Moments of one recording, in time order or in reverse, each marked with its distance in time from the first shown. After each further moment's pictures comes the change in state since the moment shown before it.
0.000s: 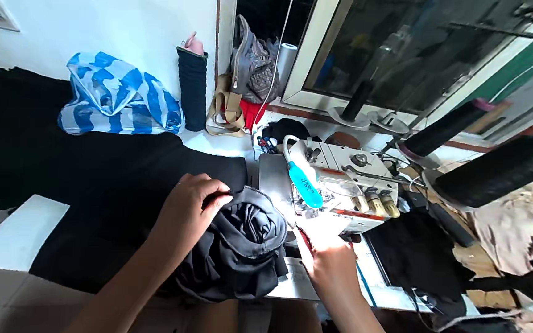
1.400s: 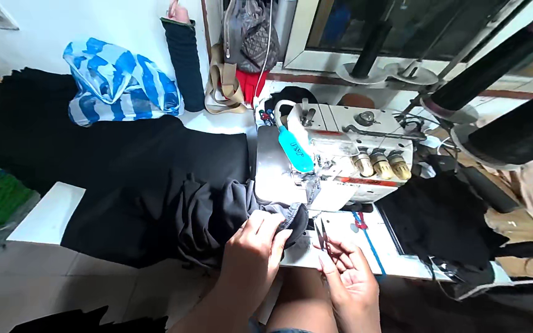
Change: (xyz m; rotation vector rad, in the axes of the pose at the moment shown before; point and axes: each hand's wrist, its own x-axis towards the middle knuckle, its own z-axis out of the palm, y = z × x) left_hand -0.077 0.108 0.081 0.002 0.029 -0.080; right_hand -0.092 -0.006 -0.024 0.987 0.091 0.638
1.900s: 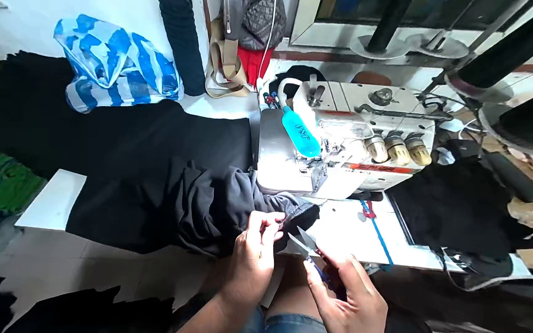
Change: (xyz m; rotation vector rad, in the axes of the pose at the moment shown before) left_hand -0.026 0.005 0.012 -0.693 -0.107 -0.454; right_hand -0.024 -0.006 -0.005 -0.471 -0.069 -0.303
